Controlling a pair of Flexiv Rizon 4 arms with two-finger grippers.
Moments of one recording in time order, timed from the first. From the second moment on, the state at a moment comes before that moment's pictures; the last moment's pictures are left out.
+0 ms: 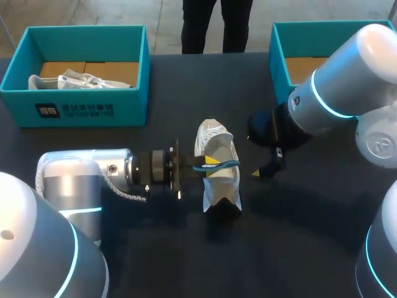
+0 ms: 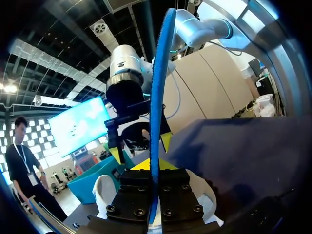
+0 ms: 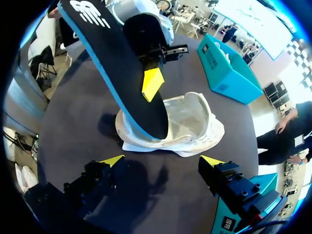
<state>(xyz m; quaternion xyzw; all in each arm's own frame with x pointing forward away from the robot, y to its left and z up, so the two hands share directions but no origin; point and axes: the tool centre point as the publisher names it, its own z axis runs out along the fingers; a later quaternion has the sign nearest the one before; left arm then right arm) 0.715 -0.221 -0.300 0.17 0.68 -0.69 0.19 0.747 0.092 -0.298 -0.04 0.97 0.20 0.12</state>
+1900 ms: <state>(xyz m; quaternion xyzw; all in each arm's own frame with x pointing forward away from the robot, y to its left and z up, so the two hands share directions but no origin) 0.753 -0.223 -0.346 0.17 0.70 -0.64 0.25 0.747 0.092 -0.298 -0.04 0.97 0.20 0.12</state>
